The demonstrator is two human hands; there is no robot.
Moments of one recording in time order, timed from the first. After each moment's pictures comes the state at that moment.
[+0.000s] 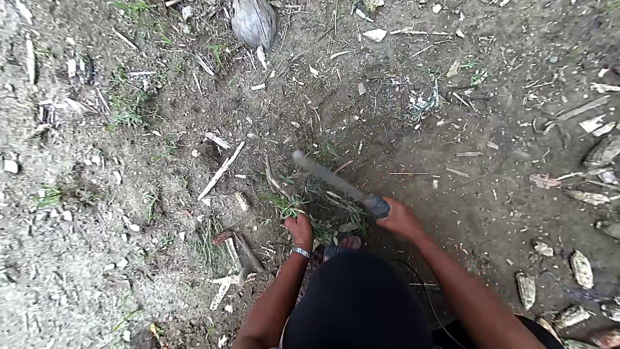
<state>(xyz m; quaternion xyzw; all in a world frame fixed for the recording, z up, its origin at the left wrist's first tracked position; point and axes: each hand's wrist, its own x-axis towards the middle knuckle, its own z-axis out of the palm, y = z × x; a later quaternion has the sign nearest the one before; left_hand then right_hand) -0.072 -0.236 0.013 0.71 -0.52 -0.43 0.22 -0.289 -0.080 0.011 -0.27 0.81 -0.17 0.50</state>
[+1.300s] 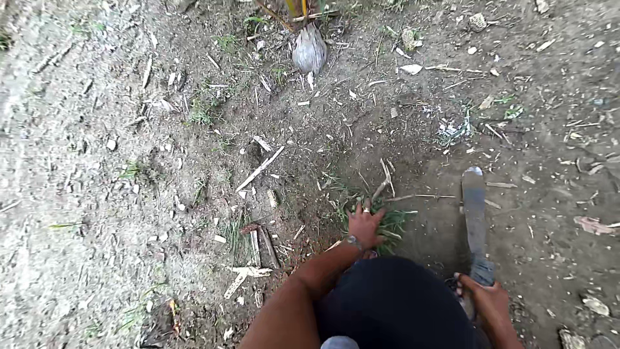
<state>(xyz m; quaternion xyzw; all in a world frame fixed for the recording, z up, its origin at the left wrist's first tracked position) -0.144 -0.201 -0.011 0.32 -0.87 -0.27 -0.25 -0.268 0.090 -0.010 0.16 0.79 -0.49 0.33</state>
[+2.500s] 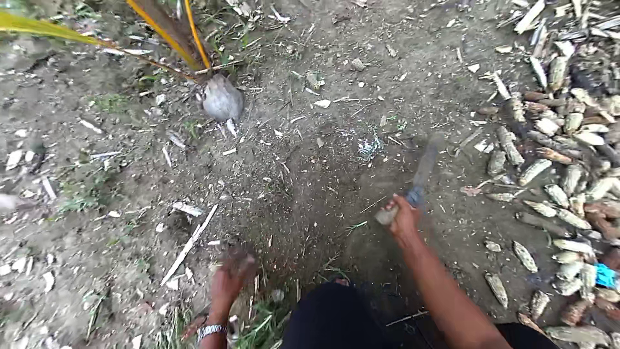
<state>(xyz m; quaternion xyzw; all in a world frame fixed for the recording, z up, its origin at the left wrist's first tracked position) 0.027 -0.378 0.054 0.48 -0.79 -0.37 -0.06 -0.354 -0.099 0.014 0.23 0.61 -0.74 0.15</state>
